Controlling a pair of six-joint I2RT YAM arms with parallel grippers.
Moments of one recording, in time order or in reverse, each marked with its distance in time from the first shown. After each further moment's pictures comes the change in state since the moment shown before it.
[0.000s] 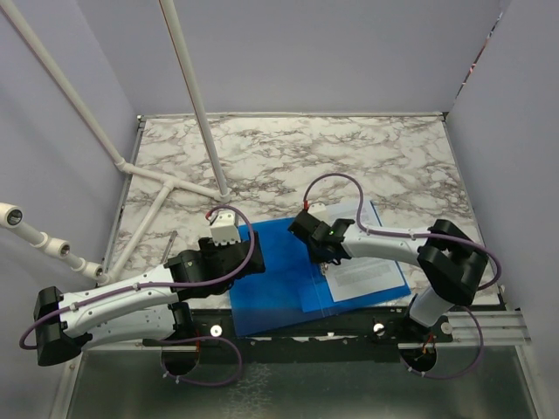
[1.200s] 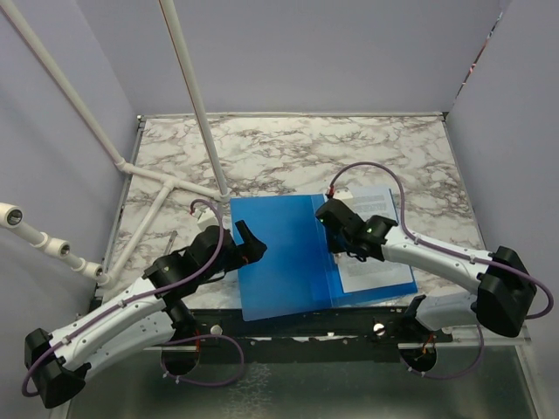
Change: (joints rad) left arm 0.303 -0.188 -0.154 0.273 0.374 0.068; right arm -0.085 -0.324 -0.070 -0.058 0.011 -0.061
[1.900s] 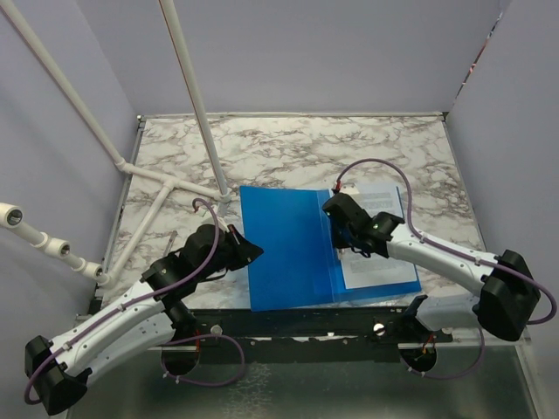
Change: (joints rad) left arm 0.053 -0.044 -0.050 0.164 0.212 -0.017; right arm -0.058 -0.035 0.000 -0.001 -0.023 -0.027
